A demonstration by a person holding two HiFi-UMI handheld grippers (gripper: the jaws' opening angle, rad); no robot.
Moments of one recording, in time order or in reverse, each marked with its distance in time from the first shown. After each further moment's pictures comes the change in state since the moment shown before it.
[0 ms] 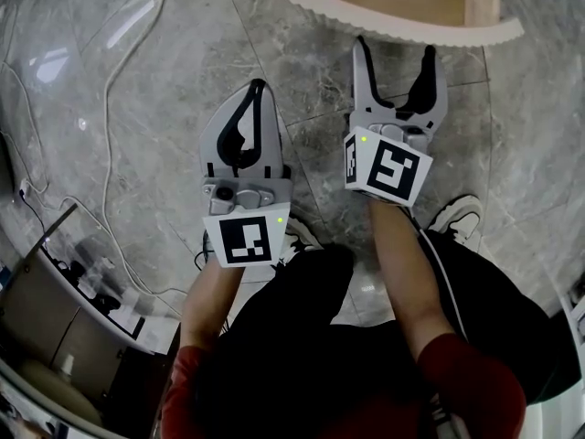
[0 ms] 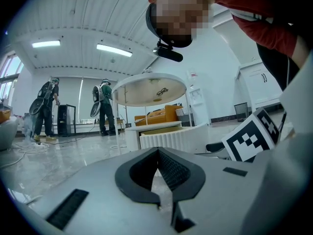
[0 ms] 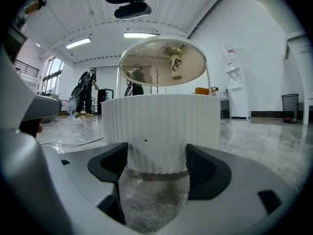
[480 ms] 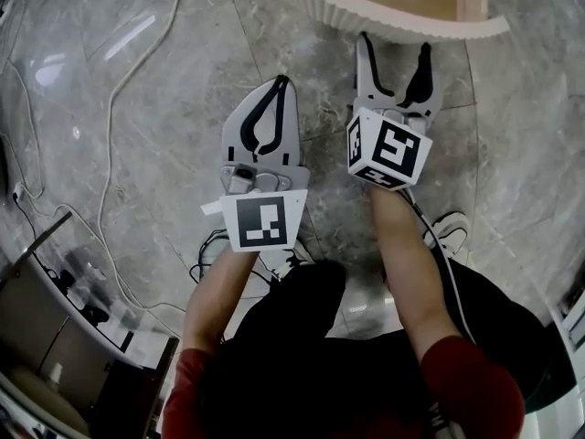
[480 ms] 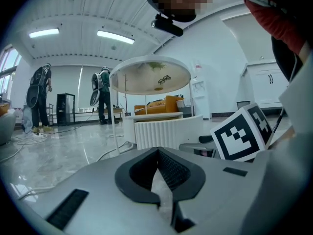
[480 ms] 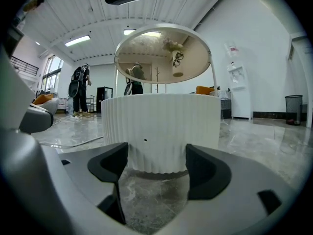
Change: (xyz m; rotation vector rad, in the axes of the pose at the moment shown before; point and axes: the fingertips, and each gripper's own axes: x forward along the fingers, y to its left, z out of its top) left arm 0.033 -0.005 -0.017 -0.020 0.117 -0.024; right arm 0.042 -0.008 0.010 0.005 0.020 -0.014
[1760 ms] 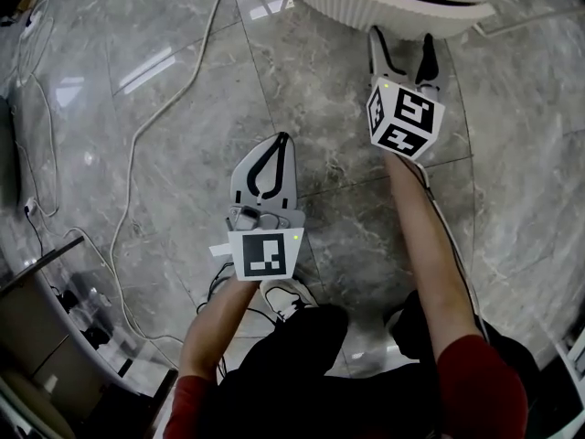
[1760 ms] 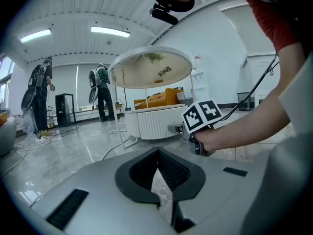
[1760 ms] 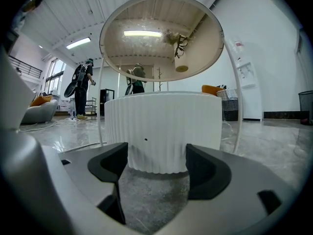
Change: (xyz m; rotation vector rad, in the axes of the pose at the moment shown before) left arm -0.002 0.018 -0.034 -0.030 0.212 0.014; right arm 0.119 -0.019 0.033 0.002 -0.026 0.044
